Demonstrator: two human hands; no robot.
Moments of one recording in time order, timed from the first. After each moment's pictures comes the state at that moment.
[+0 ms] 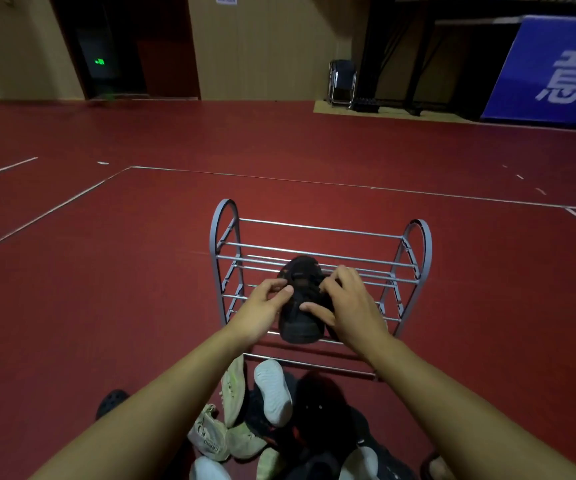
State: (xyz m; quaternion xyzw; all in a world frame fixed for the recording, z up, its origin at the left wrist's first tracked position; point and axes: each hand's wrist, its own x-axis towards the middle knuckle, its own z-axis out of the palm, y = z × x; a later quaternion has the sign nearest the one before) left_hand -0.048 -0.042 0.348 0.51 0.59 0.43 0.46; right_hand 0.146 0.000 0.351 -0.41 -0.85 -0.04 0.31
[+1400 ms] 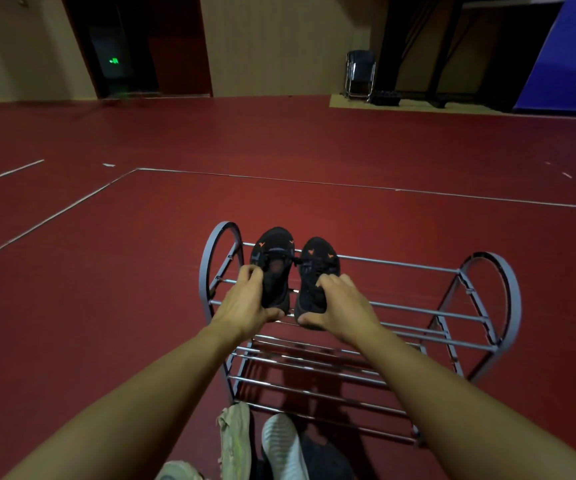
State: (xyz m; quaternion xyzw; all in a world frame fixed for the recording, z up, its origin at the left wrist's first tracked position) left_hand -0.139 0.160 0.314 0.65 0.70 0.26 0.16; right_hand 0.065 0.206 0.316 -0.50 -0.84 0.11 0.16
